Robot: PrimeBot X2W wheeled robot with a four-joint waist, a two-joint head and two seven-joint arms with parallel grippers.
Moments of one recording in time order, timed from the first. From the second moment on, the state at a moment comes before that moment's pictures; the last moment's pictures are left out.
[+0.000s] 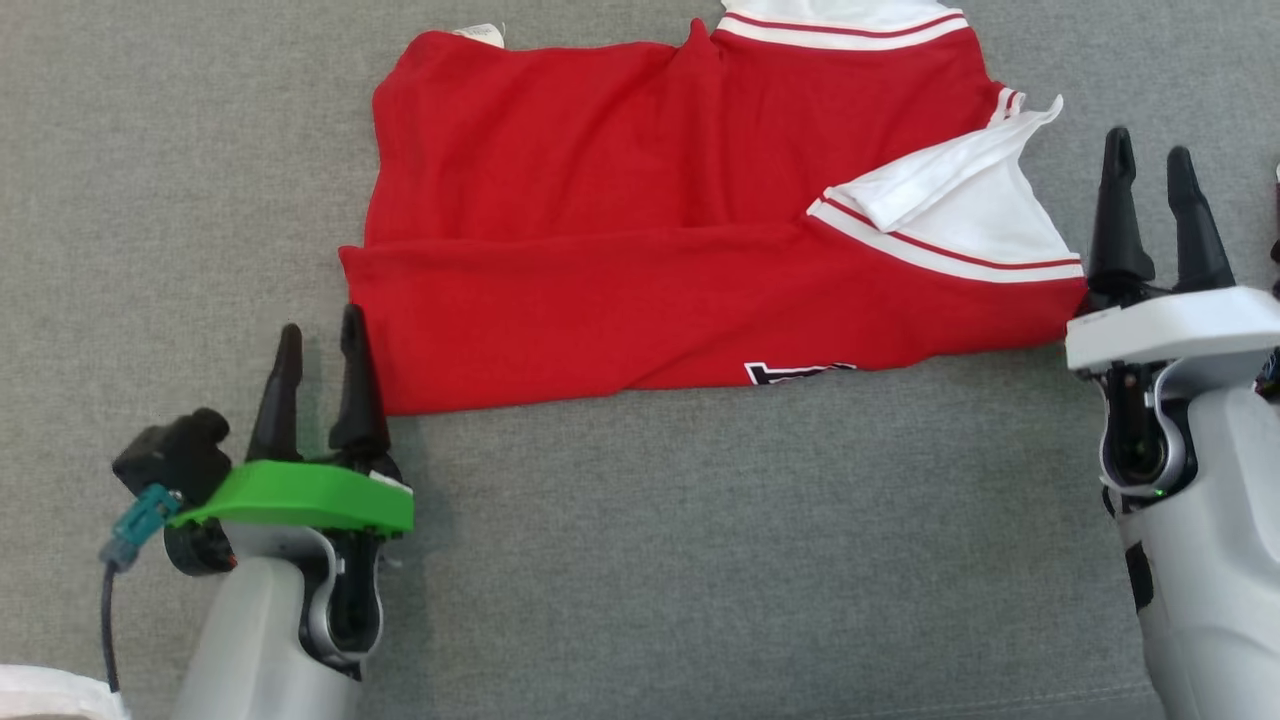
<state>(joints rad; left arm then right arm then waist) -0.35 0.08 -0.11 0.39 -0.65 -0.13 -0.26 -0.55 -0.14 -0.06 0.38 0.57 0.13 -0.26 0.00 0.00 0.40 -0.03</state>
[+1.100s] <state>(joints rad) -0.38 0.14 -0.31 0.60 -0.80 -0.13 -0.27 -0.45 -0.06 -0.20 0.54 0.20 0.13 -0.26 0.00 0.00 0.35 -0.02</state>
